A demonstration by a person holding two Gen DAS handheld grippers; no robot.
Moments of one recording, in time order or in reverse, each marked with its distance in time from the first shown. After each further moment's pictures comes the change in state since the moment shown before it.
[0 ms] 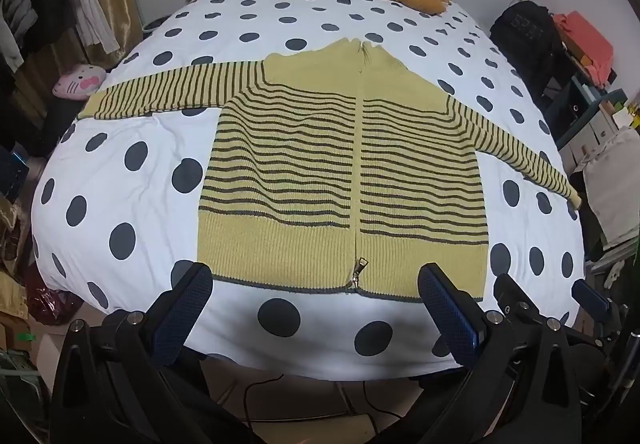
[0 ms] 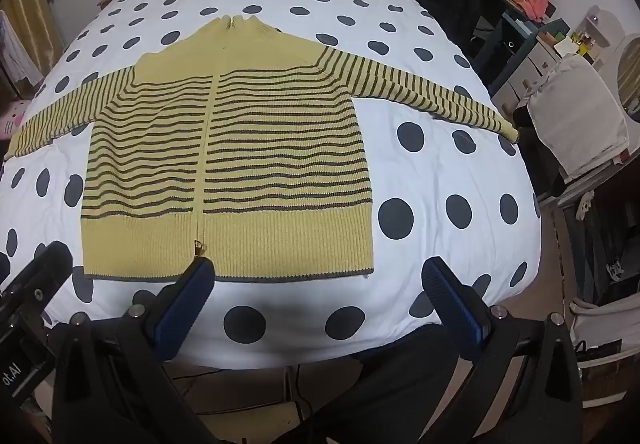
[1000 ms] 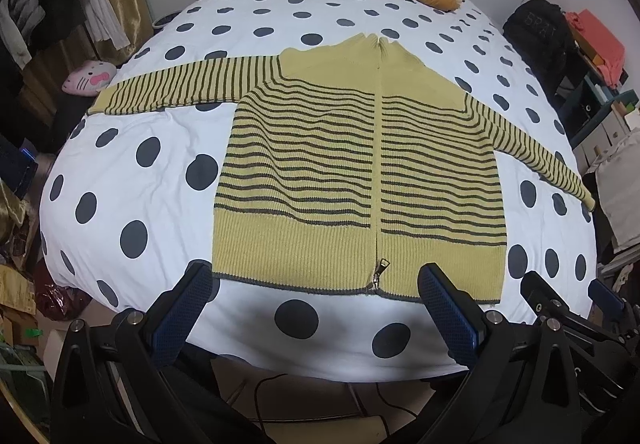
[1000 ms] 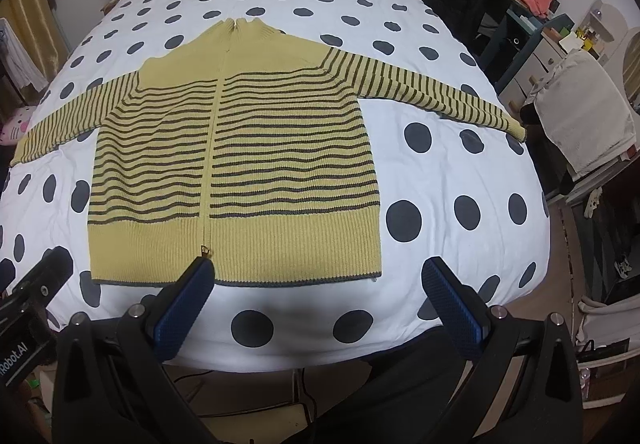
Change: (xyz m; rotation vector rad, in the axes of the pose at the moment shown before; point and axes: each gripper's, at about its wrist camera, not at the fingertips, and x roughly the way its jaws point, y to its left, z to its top) left arm 0.011 0.009 0.003 -0.013 0.006 0.045; right arm 0.002 -0.001 0.004 0.005 -0.003 0.049
